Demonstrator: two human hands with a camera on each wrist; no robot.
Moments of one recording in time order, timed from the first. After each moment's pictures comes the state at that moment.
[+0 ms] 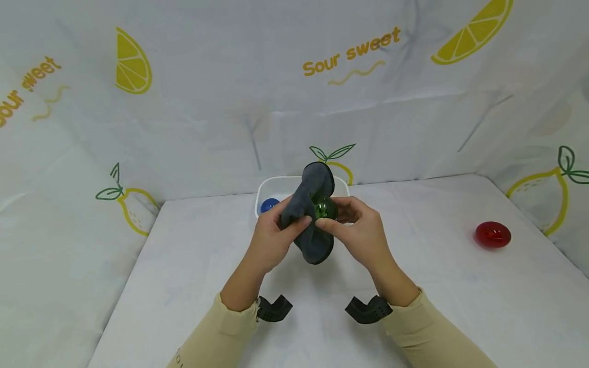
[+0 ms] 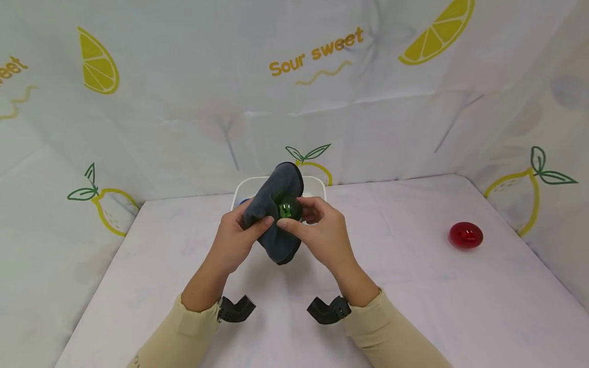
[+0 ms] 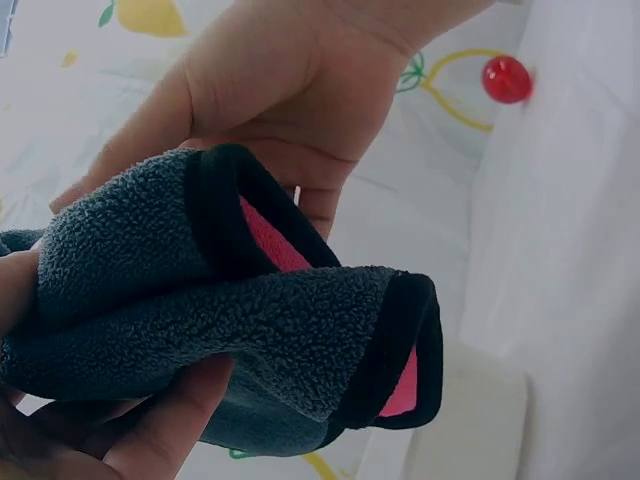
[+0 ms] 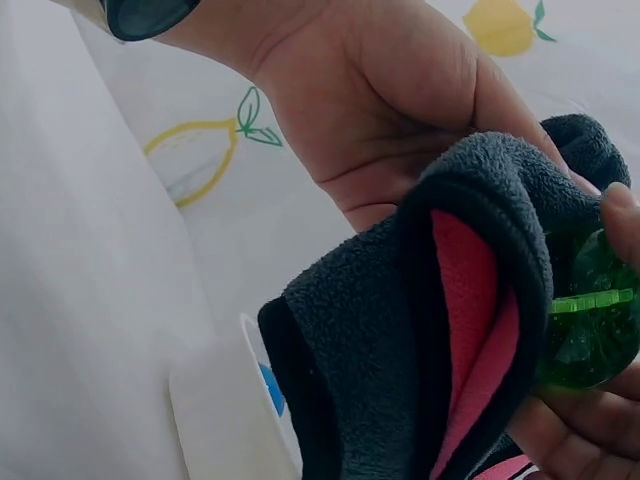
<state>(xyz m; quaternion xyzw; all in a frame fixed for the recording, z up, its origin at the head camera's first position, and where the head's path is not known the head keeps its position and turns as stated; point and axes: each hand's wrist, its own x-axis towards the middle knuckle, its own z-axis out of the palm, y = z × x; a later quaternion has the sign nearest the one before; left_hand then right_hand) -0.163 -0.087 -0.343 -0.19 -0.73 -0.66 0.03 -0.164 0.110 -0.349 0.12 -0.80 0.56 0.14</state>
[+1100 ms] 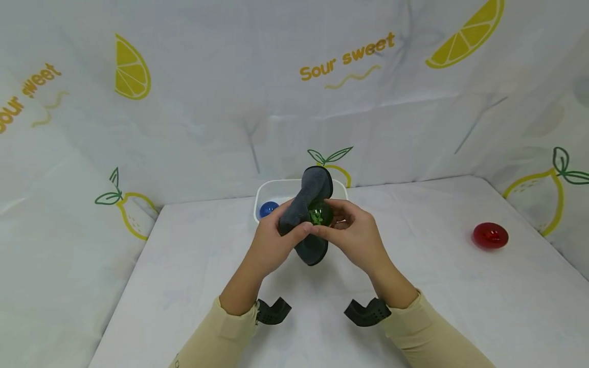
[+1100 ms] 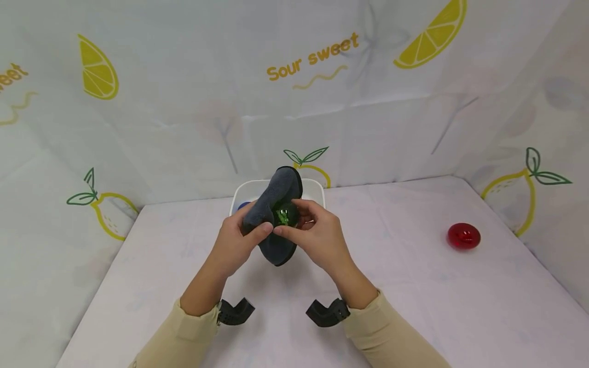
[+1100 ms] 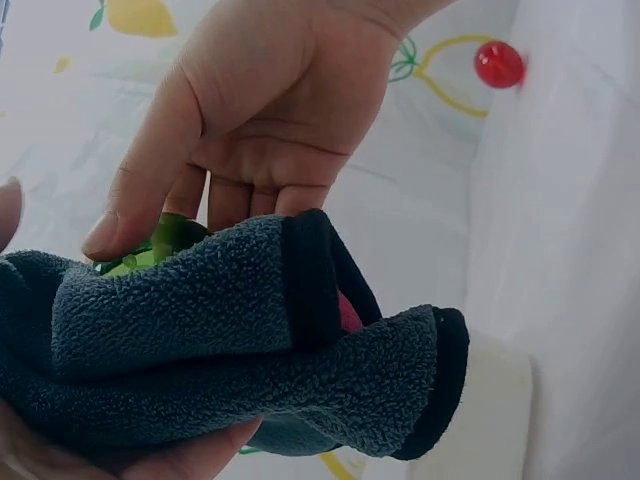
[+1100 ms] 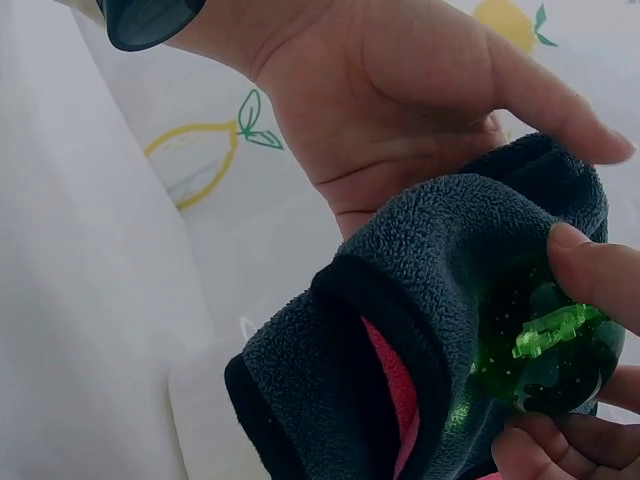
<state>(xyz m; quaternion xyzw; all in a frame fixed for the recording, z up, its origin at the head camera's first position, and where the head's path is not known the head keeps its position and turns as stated) -0.158 -0.089 -0.341 -0.17 -0.78 -0.61 0.00 -0.163 0.110 -0.350 0.13 -0.82 0.55 0.10</state>
